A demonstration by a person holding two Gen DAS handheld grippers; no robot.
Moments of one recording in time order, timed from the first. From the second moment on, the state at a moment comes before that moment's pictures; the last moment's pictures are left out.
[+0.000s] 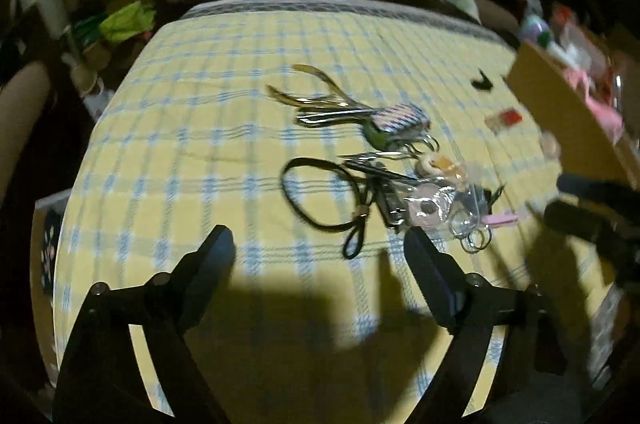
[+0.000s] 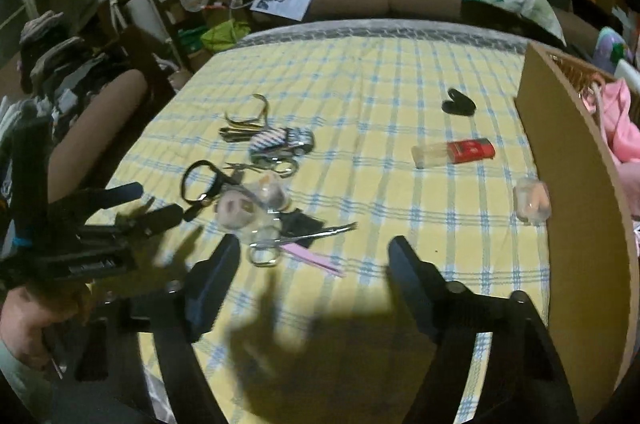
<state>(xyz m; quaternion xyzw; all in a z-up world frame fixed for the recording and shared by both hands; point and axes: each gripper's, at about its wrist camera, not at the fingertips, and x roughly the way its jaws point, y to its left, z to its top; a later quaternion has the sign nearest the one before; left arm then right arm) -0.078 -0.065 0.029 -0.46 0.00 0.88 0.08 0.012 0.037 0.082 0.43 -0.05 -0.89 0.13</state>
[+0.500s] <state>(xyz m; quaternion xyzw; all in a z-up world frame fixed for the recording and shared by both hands) -0.096 -0.048 0.015 -0.46 0.02 0.88 0.10 -0.013 0.034 0.073 0.43 -0.06 -0.88 0.17</state>
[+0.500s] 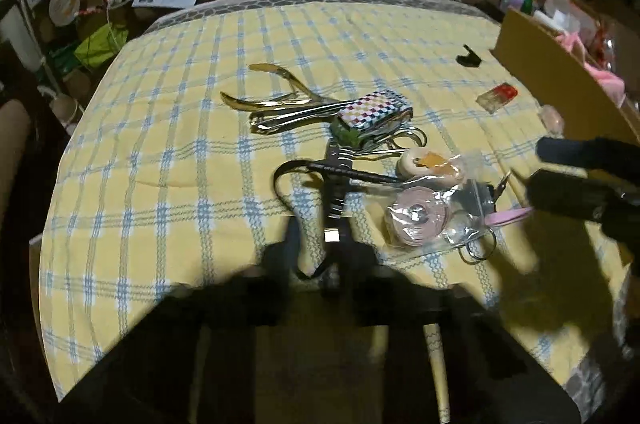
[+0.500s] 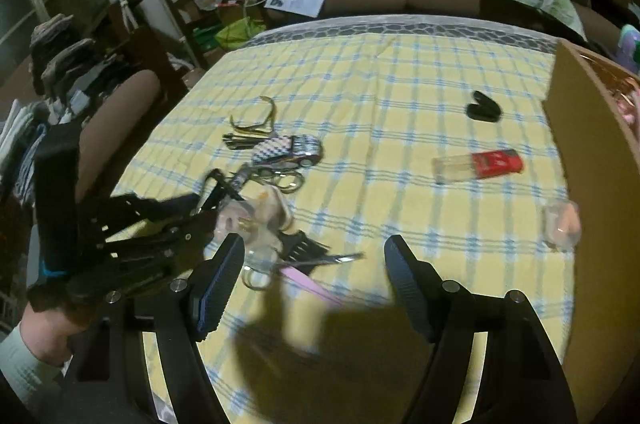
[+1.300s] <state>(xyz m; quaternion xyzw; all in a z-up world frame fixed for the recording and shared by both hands) -0.090 -0.111 0.054 -0.43 -0.15 0.88 0.11 -0.029 -0.014 0.062 0.43 -0.03 -0.88 0.20</state>
